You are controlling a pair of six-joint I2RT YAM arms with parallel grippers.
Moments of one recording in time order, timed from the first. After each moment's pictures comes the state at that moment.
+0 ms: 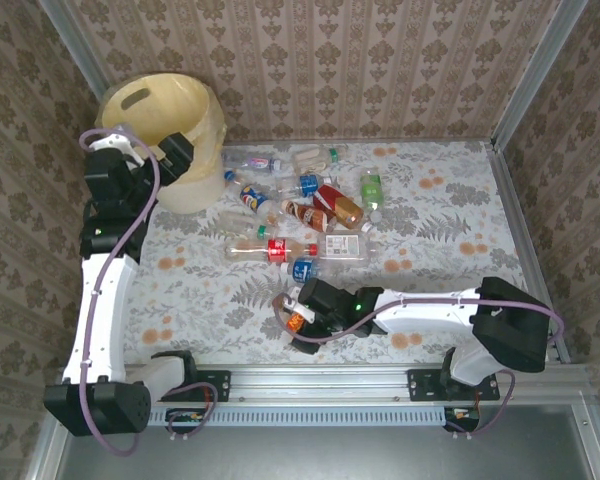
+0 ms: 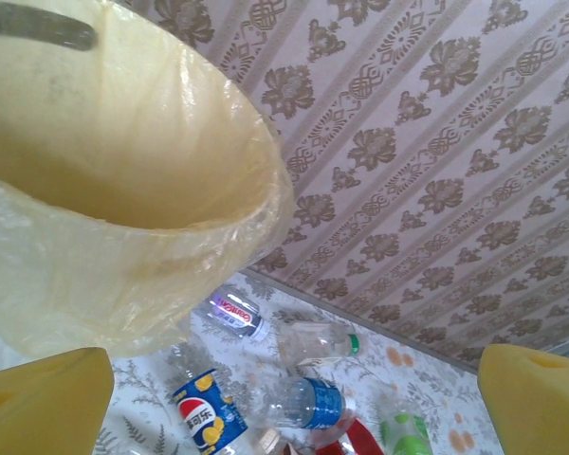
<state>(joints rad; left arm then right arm) -0.01 1.09 1.23 -0.34 0.21 -0.59 1.12 1.51 0.81 -0.28 0.01 0.06</state>
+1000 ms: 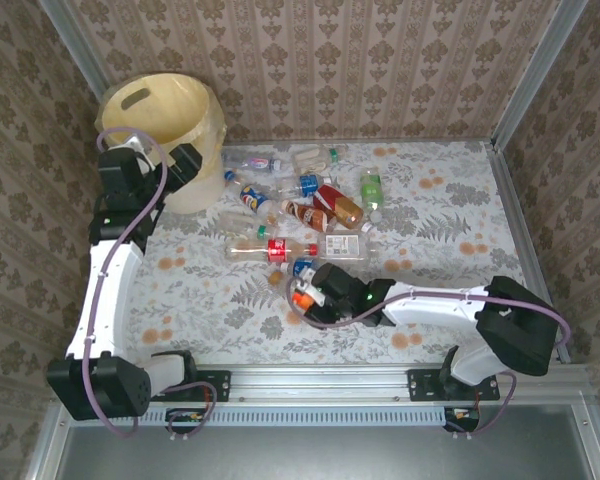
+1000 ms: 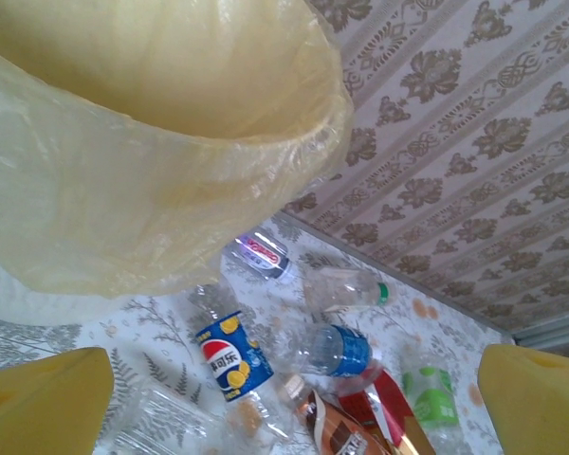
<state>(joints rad) -0.01 1.18 1.20 -0.38 0.28 -0.60 0.98 1.46 0.75 -0.15 0.04 0.03</state>
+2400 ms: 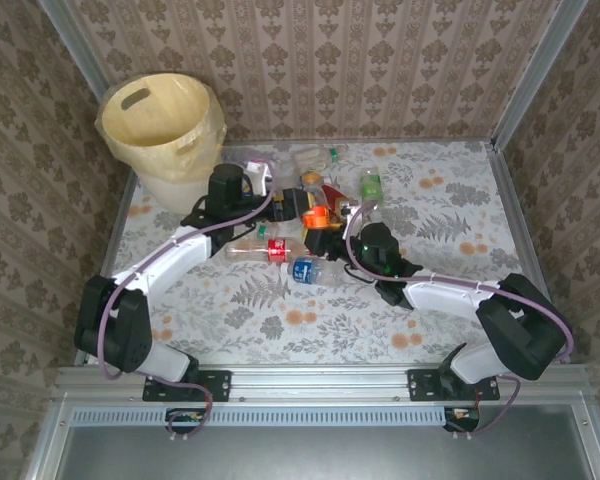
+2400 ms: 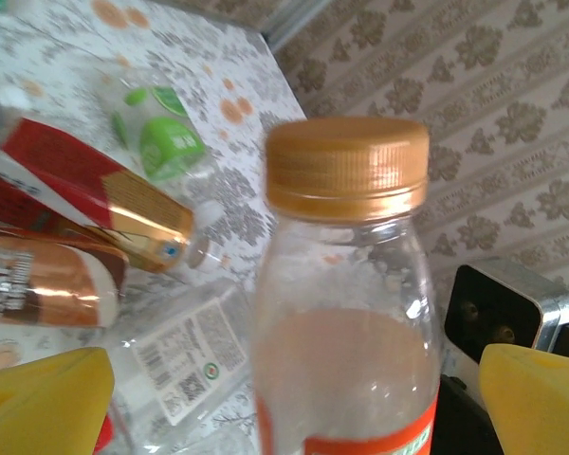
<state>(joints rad) -0.50 1.47 1.04 0.04 0.68 -0.61 0.69 1.44 0.64 0.65 -0.11 0.63</state>
